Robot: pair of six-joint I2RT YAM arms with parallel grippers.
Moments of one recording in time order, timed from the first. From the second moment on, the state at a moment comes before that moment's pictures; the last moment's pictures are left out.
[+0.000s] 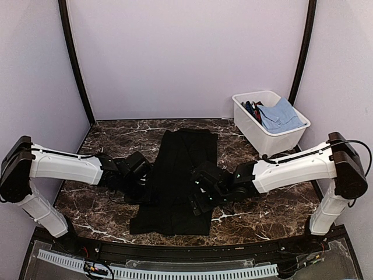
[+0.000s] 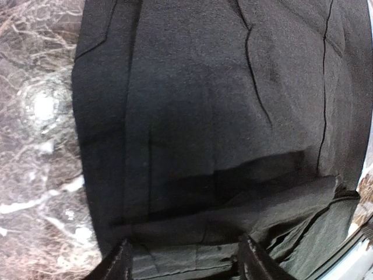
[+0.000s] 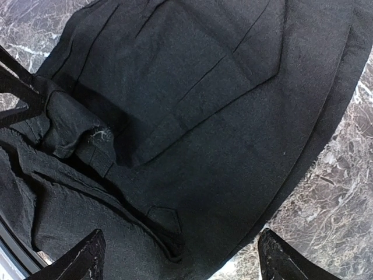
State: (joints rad) left arm -0.88 1.52 0.83 -0.48 0.02 -0.82; right arm 1.20 1.70 1.07 -0.42 0.24 0.58
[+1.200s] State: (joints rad) left arm -0.88 1.54 0.83 -0.41 0.06 -0.83; right arm 1.29 1.70 1.02 -0.37 0.07 0.63
